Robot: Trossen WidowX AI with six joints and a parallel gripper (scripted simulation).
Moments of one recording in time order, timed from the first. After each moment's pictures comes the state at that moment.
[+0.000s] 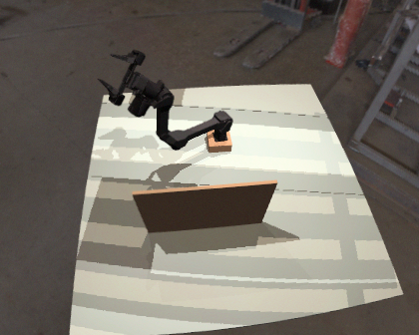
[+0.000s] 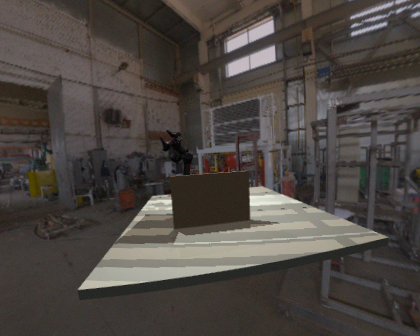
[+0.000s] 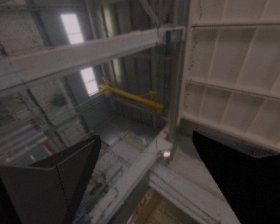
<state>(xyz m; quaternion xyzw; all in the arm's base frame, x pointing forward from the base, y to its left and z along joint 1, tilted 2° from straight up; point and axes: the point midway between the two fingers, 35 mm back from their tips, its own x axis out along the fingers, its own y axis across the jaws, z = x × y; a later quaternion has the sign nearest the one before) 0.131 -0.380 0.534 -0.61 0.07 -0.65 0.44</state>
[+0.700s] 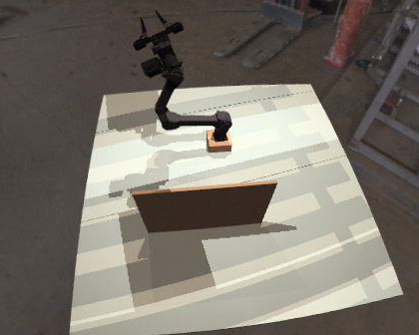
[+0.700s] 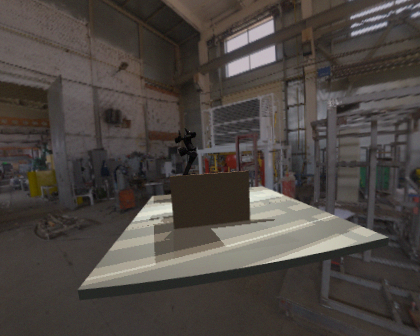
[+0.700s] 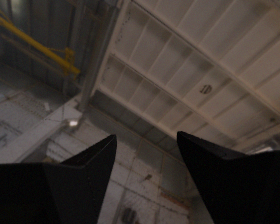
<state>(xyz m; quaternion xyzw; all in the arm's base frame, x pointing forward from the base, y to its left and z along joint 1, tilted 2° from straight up) -0.054 -0.241 0.588 -0.60 0.08 -0.79 0.12</state>
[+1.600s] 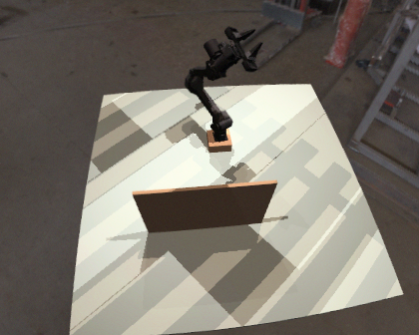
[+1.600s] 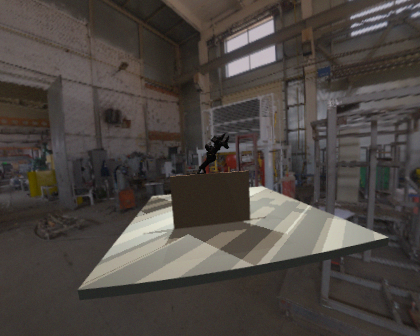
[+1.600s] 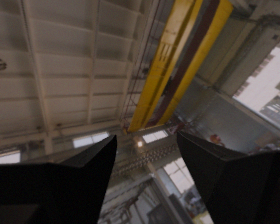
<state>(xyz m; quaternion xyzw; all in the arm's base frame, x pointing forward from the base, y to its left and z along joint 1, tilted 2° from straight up) 0.030 0.094 0.516 -0.51 0.09 -0.61 -0.60</state>
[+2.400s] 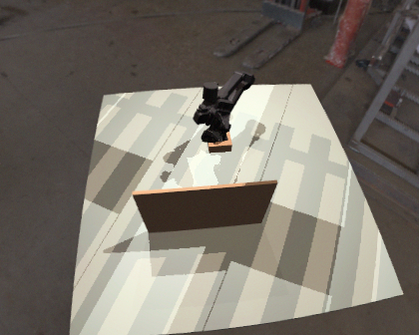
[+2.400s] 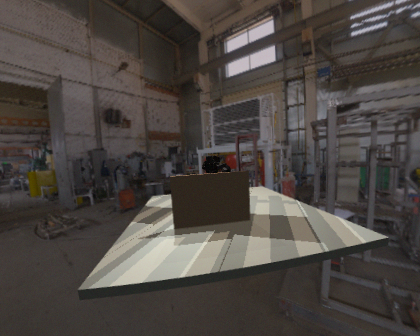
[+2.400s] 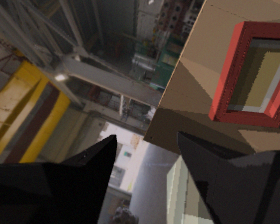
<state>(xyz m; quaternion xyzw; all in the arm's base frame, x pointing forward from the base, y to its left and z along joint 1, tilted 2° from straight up) 0.219 -0.058 0.276 -0.54 0.02 -0.07 -0.84</state>
